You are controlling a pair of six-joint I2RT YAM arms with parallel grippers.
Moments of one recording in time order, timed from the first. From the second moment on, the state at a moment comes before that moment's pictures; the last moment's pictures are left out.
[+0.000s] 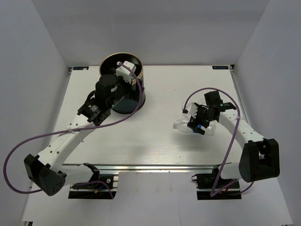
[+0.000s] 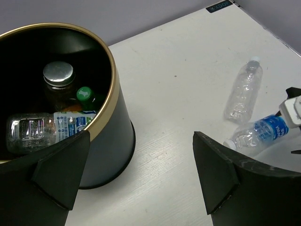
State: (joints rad) left arm -0.59 1.22 1.24 -0.23 -0.07 0.00; right arm 0.22 1.33 0.93 -0.76 -0.39 -1.01
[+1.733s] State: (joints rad) left arm -0.58 0.45 0.77 -0.20 -0.18 -0.02; right arm 0.49 2.02 2.19 -0.04 -1.04 -0.17
